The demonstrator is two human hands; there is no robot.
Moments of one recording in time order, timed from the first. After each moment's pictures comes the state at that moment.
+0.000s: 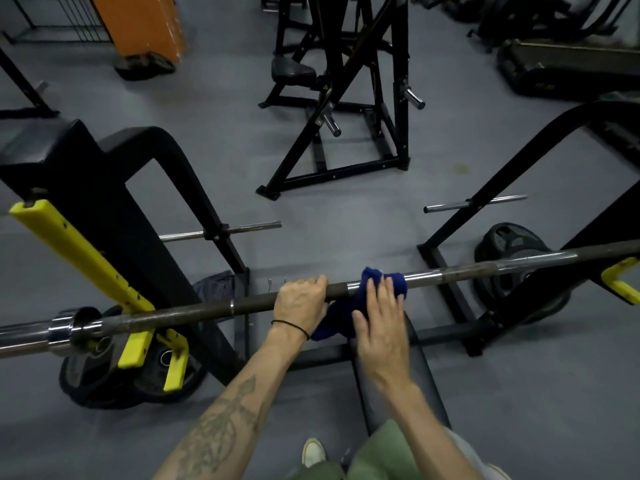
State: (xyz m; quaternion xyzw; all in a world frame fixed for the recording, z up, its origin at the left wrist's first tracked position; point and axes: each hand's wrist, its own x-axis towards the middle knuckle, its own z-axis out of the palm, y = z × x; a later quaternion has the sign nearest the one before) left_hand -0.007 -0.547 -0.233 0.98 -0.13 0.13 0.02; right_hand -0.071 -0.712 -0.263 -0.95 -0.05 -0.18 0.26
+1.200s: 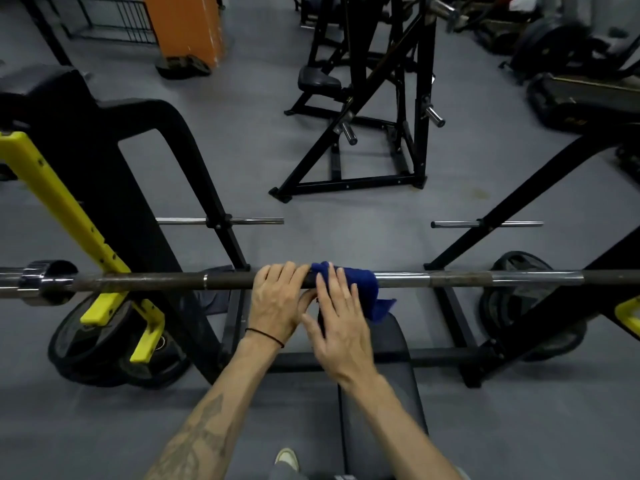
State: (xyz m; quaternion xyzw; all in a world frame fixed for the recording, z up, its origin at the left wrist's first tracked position) left_hand -0.032 -0.561 -0.267 0.94 -0.09 0.32 0.07; right_hand -0.066 -0.712 -0.269 -0.93 -0.22 -0.16 0.25
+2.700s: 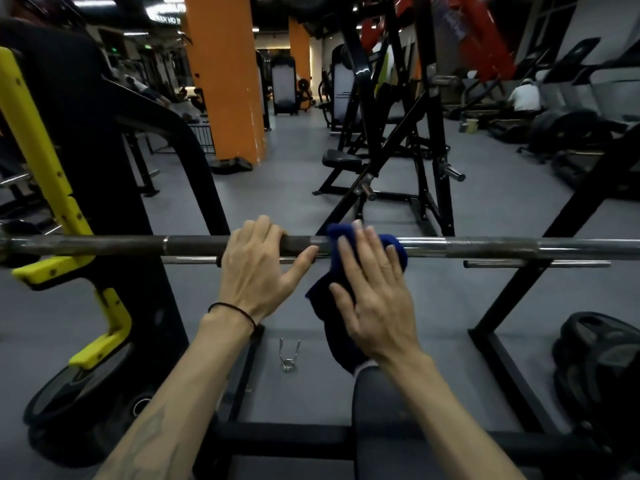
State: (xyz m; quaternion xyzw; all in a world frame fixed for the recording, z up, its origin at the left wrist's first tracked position) left_hand -0.016 -0.573 -0.292 0.89 -0.06 0.45 0.04; right_hand 0.003 -0.777 -0.342 -0.83 -0.31 -0.43 0.19
